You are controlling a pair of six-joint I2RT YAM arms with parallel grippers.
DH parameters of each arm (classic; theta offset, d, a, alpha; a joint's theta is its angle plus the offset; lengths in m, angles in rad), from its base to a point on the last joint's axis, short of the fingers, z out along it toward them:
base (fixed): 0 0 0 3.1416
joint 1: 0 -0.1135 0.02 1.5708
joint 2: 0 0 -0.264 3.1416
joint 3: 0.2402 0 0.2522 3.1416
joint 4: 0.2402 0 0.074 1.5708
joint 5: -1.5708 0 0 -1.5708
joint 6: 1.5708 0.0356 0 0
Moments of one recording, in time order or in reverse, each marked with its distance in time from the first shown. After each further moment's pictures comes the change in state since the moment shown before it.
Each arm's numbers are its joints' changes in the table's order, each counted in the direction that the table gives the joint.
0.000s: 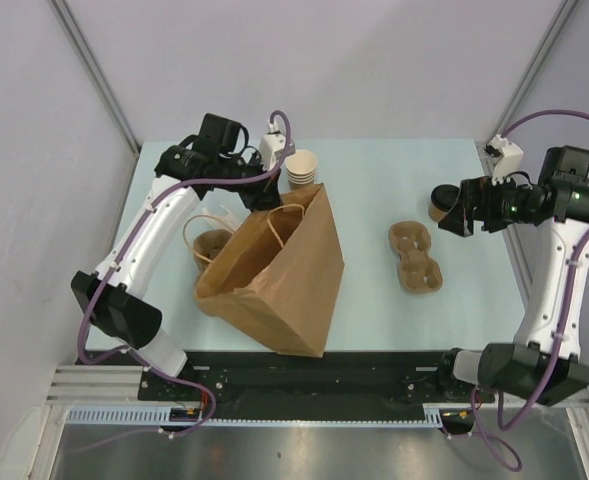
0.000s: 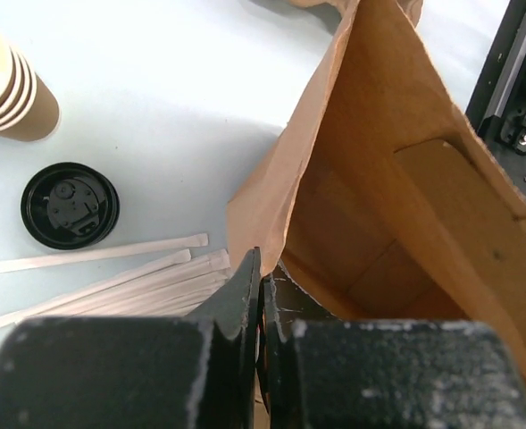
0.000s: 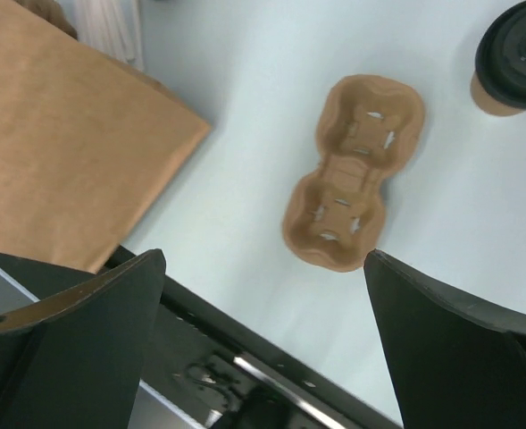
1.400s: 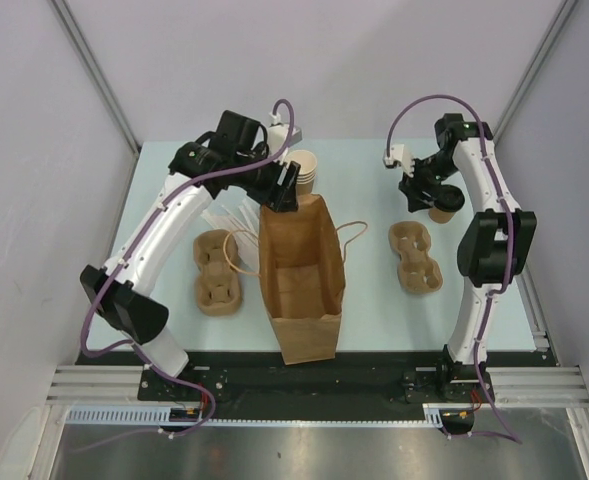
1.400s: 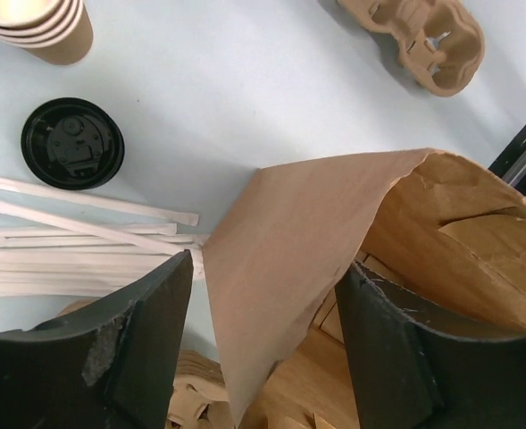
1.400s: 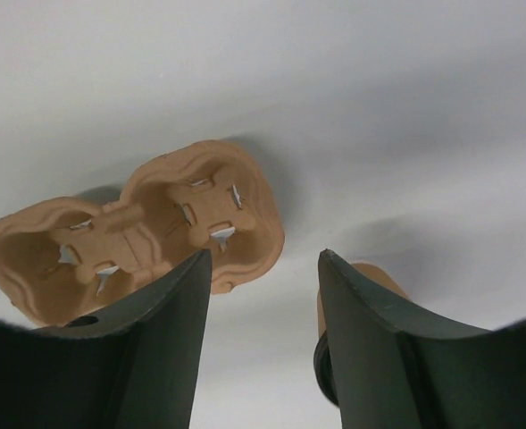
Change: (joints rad) left arm 0.095 0.055 0.091 0.012 0.290 -0.343; right arm -0.340 0.805 0.433 0.029 -0.253 -0.856
